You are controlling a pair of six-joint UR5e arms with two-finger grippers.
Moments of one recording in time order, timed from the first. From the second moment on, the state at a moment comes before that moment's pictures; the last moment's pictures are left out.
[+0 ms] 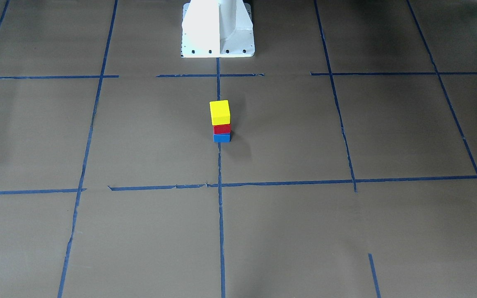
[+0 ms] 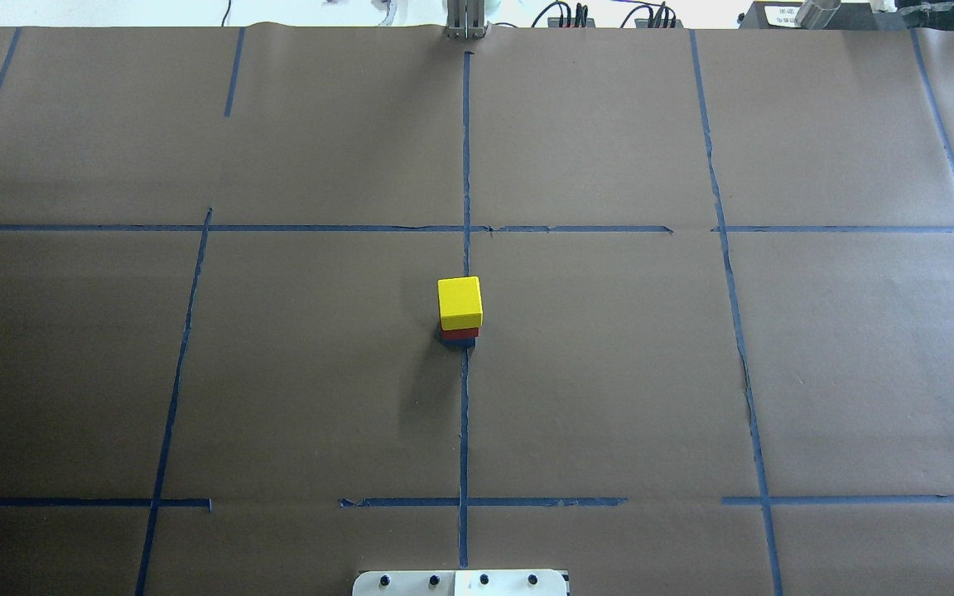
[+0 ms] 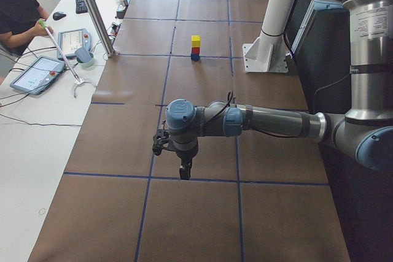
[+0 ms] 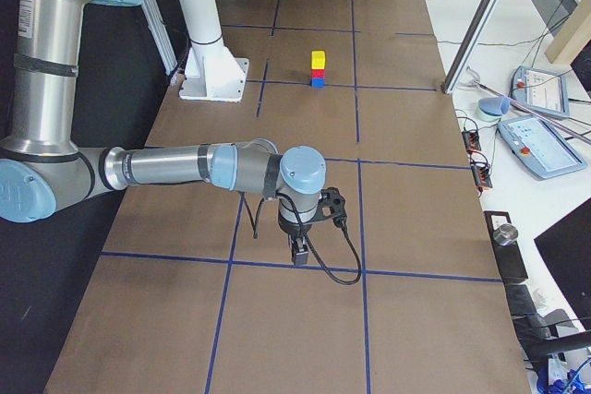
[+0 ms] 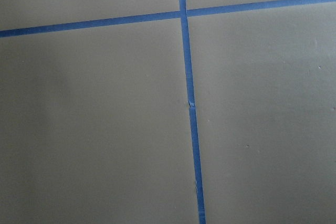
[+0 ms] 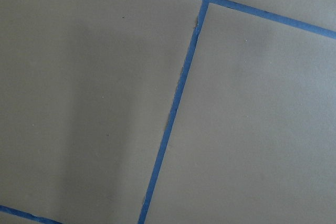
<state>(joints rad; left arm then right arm) -1.56 -1.42 -1.82 -1.43 -2.33 0.11 1.61 -1.76 1.89 -1.82 2.32 -0.39</state>
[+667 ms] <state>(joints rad) -1.56 -1.43 -1.82 -1.43 -2.33 0.11 1.61 -1.77 1.89 -1.82 2.32 -0.39</state>
